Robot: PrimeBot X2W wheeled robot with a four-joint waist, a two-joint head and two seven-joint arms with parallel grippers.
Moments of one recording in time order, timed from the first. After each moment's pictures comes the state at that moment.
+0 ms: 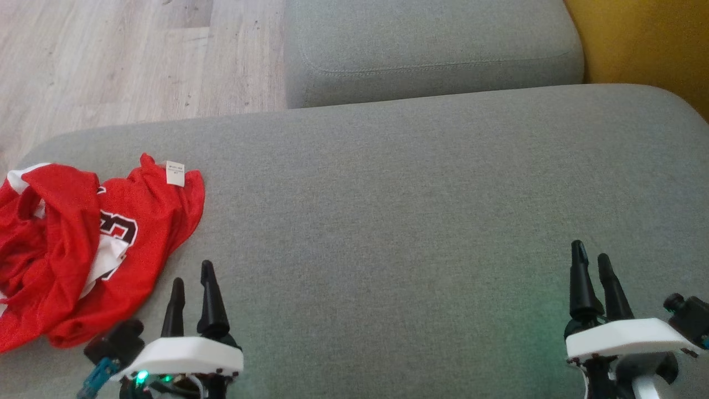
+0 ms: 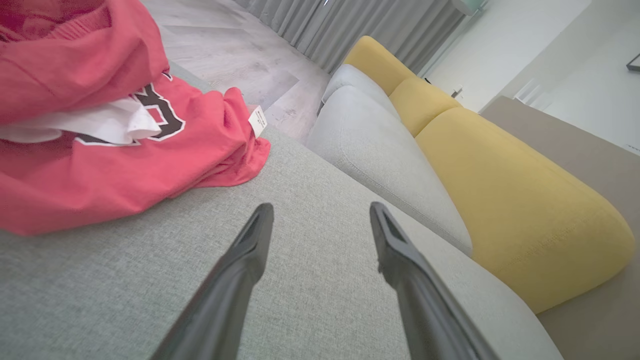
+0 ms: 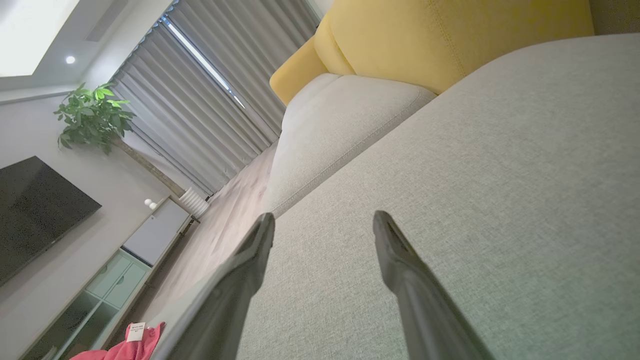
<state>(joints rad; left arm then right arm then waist) 0.00 0.04 -0.15 0.21 -0.76 0.02 -0.08 0.04 -0.04 -0.01 0.22 0.72 0.12 -0.08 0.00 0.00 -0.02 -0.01</state>
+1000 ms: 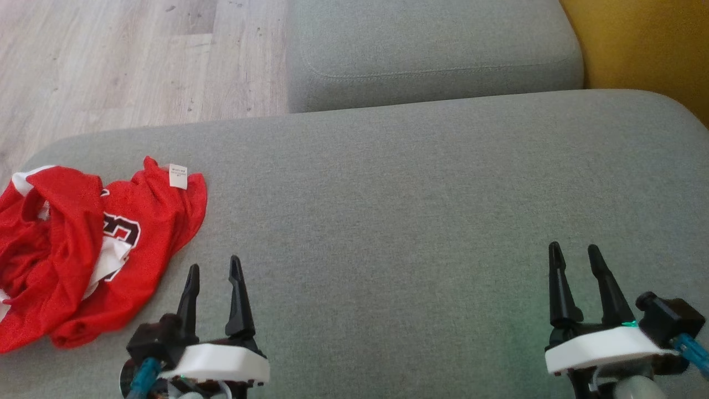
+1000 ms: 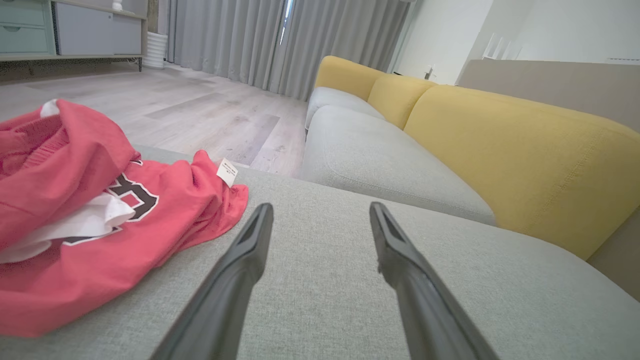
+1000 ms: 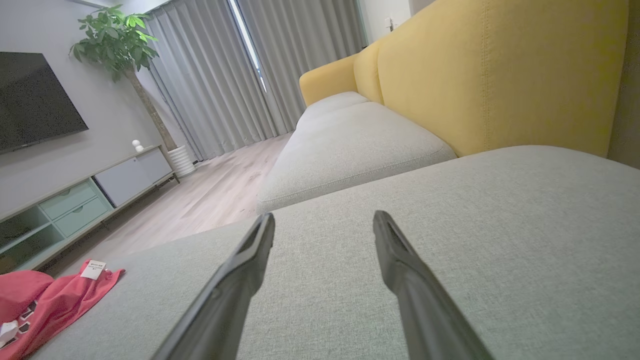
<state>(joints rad) 0.01 0.04 -0.23 0.19 -0.42 0.08 -0.17 0.06 -0.04 0.03 0.17 0.34 0.12 -0.17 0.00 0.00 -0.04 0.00</state>
